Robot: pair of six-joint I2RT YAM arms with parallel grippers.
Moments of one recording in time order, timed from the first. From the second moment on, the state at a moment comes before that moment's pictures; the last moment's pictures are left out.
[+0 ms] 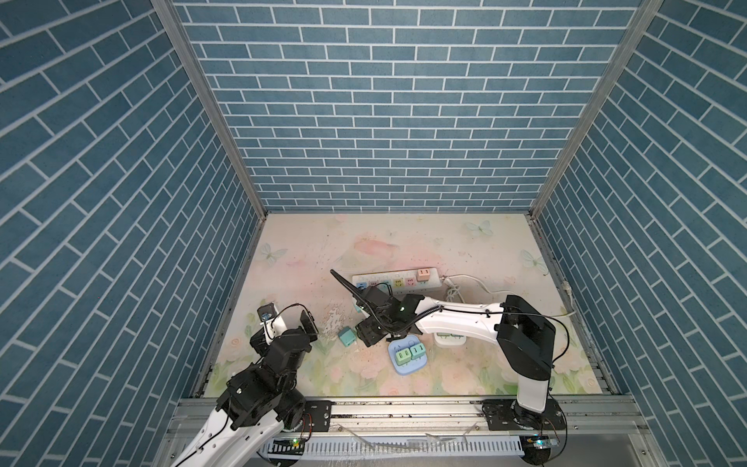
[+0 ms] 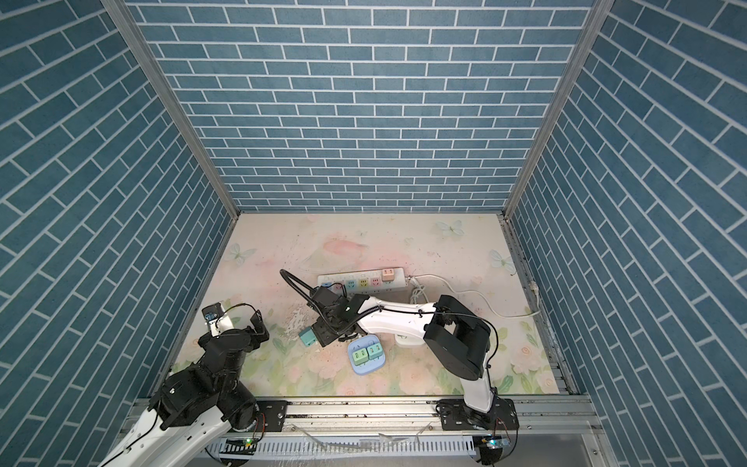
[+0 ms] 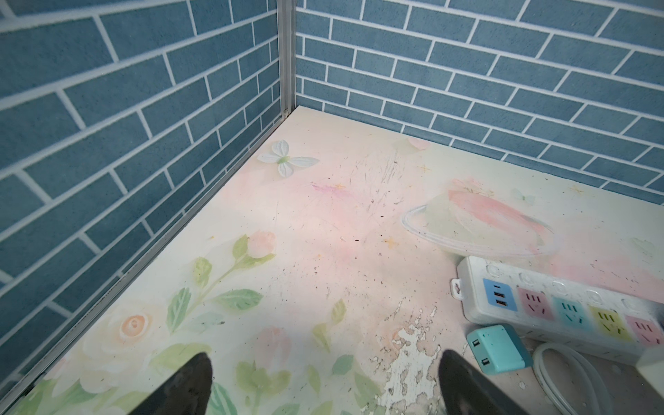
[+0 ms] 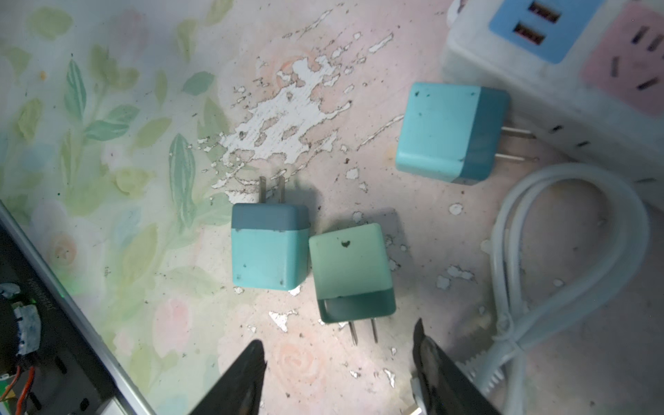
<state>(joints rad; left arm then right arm) -0.67 0.25 0.45 -0.83 -0.83 -0.64 1.18 1.92 1.36 -0.48 -0.02 0.40</state>
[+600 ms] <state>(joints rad) -0.67 0.25 0.45 -0.83 -0.84 -0.64 1.18 2.08 1.51 -0.60 0.03 0.37</state>
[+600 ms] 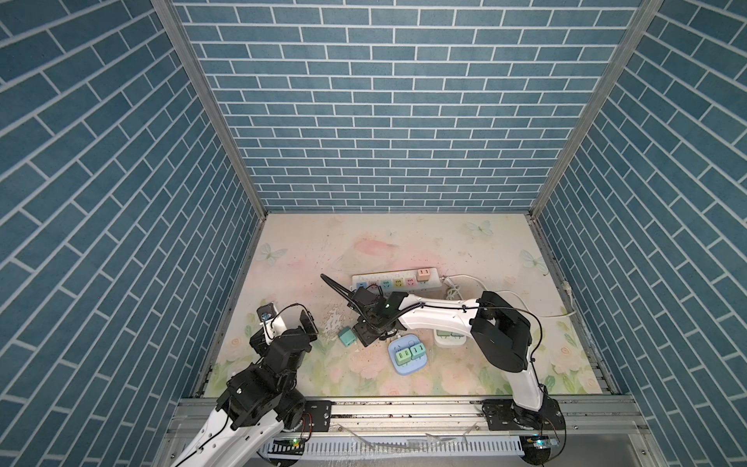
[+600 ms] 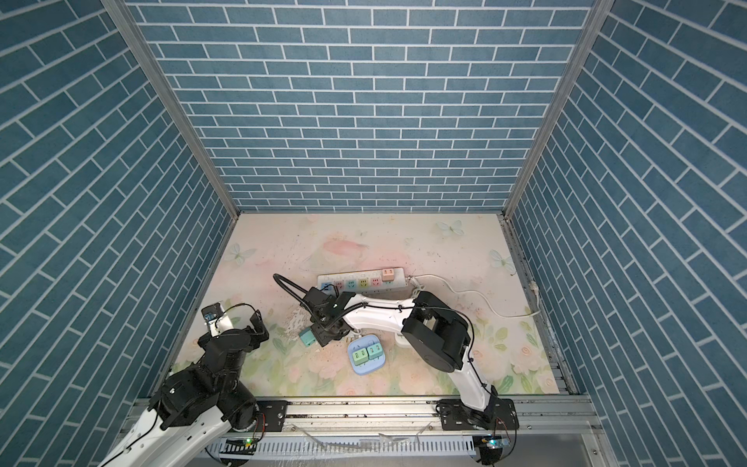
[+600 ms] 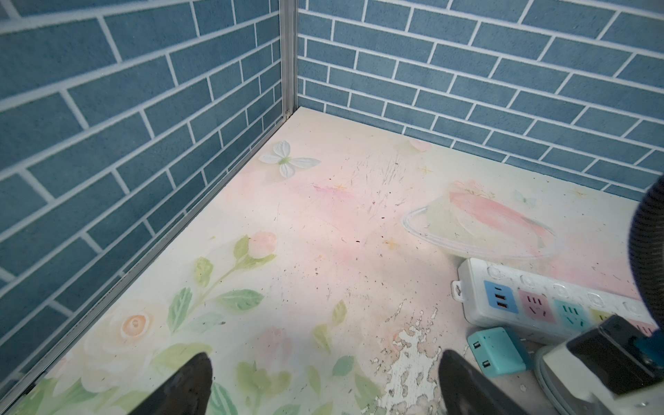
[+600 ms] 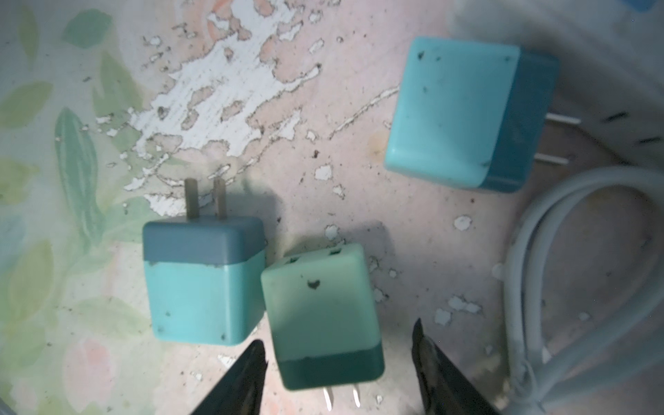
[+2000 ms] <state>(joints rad) -0.67 0.25 0.45 -0.82 -0.80 -0.61 1.20 2.03 1.45 -0.58 0.12 0.31</state>
